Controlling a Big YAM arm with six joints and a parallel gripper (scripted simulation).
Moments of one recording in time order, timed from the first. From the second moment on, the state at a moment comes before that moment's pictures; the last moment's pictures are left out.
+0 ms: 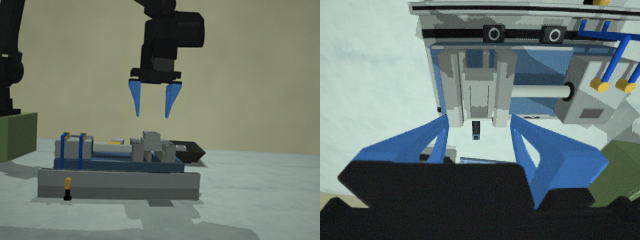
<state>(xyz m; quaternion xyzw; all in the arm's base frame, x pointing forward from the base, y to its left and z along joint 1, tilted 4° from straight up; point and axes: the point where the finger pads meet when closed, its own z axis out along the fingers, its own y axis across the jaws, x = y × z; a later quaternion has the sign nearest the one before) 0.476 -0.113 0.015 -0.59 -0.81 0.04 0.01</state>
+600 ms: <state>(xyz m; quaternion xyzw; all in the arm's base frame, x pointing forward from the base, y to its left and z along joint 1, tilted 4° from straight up) 0.475 -0.114 -0.009 -0.59 -0.81 0.04 0.01</state>
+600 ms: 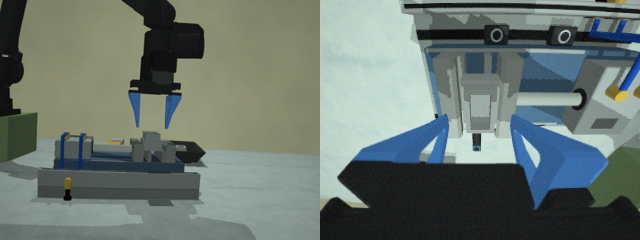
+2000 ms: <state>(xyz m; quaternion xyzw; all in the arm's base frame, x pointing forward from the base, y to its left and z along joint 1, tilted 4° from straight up) 0.476 -0.114 -0.011 -0.59 -0.81 0.04 0.01</state>
